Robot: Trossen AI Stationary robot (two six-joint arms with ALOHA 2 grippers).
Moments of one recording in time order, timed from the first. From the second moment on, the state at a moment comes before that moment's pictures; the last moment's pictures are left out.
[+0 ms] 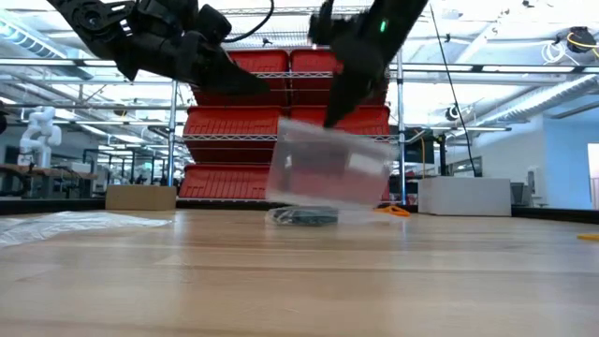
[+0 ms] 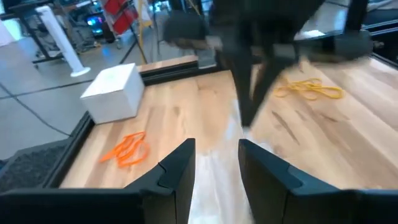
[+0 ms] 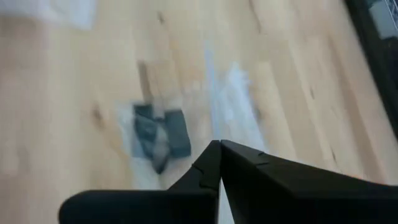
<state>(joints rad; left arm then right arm) 0.31 1.21 0.56 0.41 0.34 0.30 0.07 1.71 1.33 -0.61 0.34 0.16</state>
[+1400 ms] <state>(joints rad) 0.26 1.21 0.56 0.43 0.28 0.29 0.28 2.07 1.33 -0.54 0.51 0.28</state>
